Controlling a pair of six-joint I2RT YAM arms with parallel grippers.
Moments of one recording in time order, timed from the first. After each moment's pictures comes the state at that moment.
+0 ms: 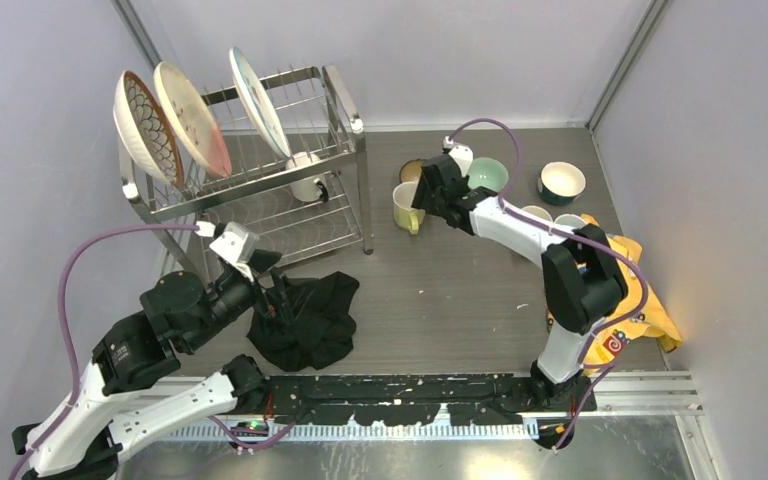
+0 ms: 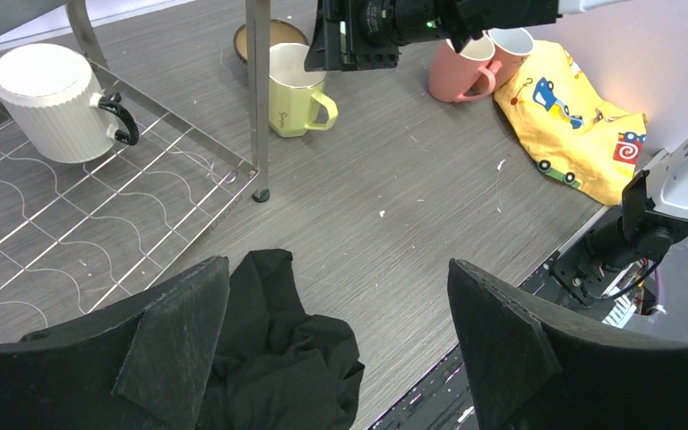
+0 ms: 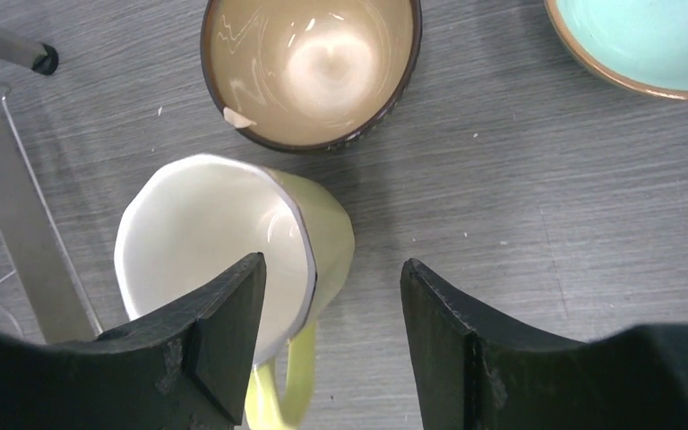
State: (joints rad) left arm -0.97 0.49 1.05 -0.74 -0.26 -0.24; right arm 0.56 1.75 1.25 -0.21 0.36 0.64
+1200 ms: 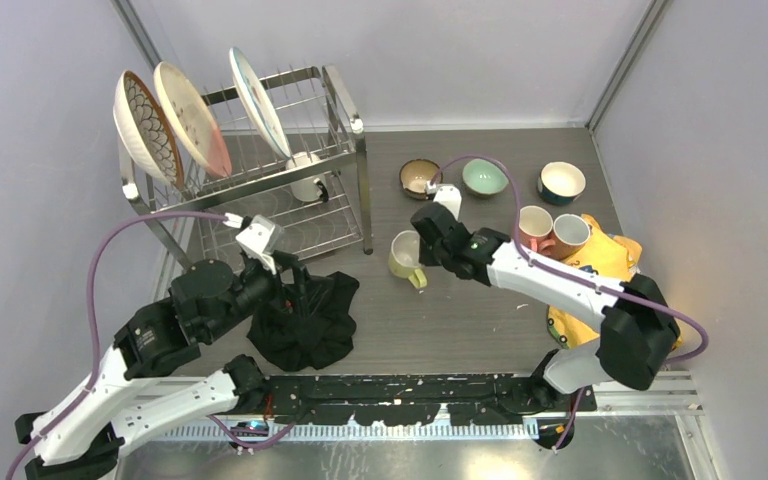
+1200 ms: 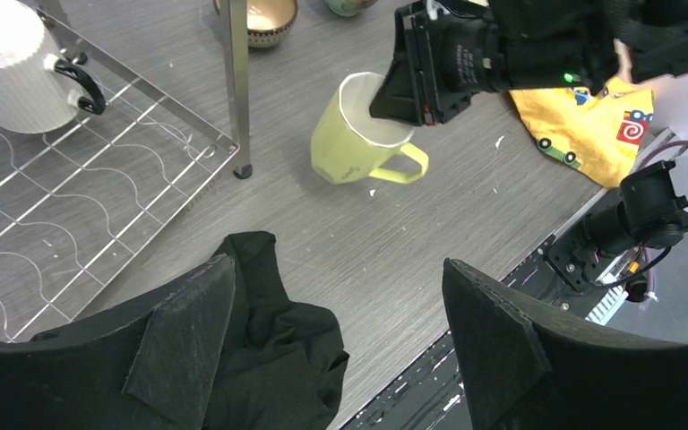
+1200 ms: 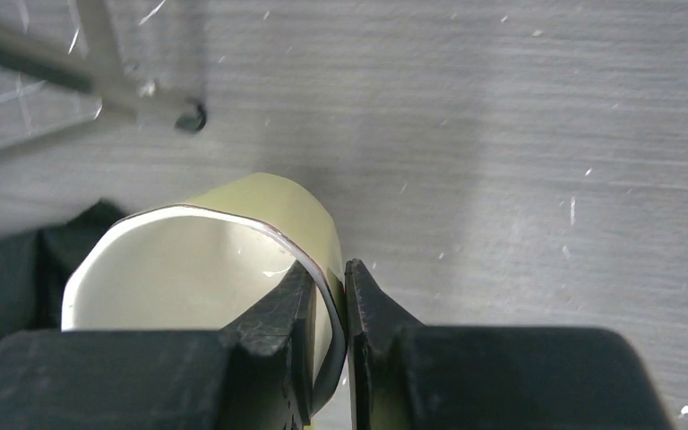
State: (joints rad) left arm -0.97 0.57 1.04 -0.73 -0.24 -0.29; right arm 0.78 1.45 1.05 -0.44 0.40 0.62
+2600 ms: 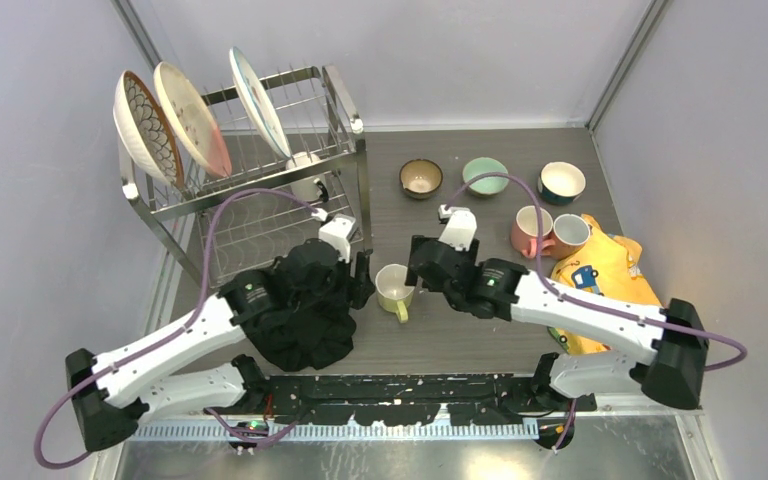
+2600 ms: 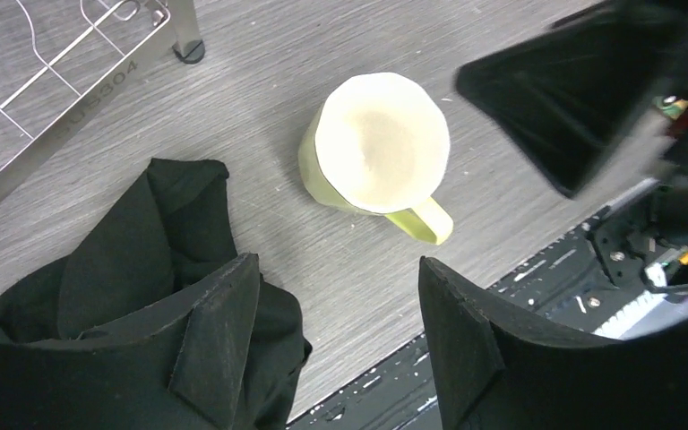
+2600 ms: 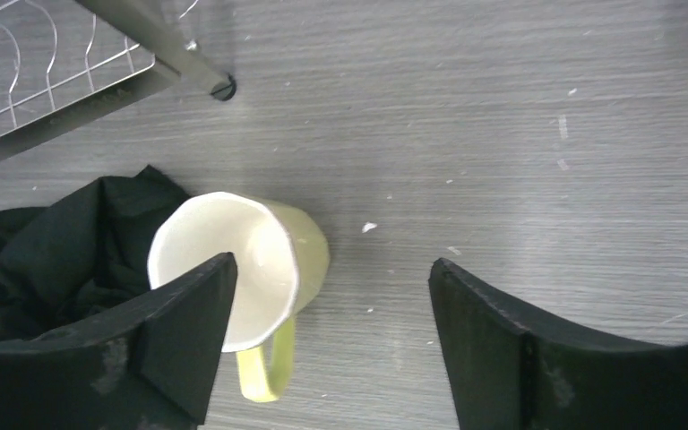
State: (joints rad) left arm -0.97 0.93 0.89 -0.58 -0.20 -0.50; right arm 1.06 1.26 0.99 -0.60 0.63 0.89
